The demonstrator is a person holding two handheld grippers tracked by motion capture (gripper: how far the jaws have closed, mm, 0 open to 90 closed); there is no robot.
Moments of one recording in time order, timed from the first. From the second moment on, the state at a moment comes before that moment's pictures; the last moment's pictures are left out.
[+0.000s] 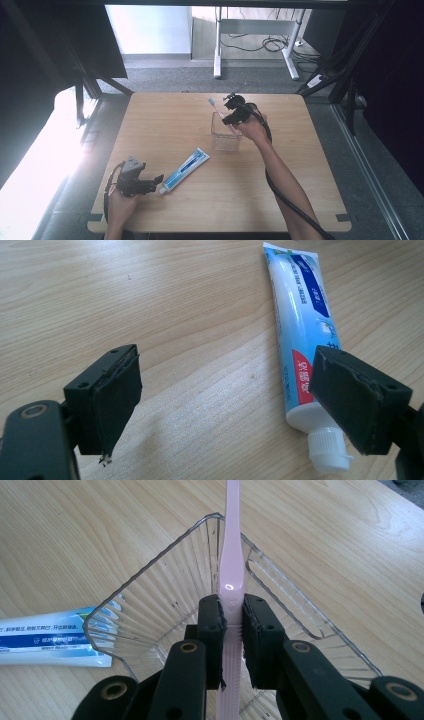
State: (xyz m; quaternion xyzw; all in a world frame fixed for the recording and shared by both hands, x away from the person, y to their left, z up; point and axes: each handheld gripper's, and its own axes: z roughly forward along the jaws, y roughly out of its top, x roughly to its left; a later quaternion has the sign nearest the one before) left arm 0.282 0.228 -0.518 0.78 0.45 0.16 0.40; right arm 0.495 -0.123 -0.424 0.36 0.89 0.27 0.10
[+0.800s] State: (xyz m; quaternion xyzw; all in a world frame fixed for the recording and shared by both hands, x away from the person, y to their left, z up) left arm 0.282 0.227 -0.518 0.78 0.45 0.16 0.39; right arm 0.498 -0.117 -0.443 0.36 0.91 0.22 0.07
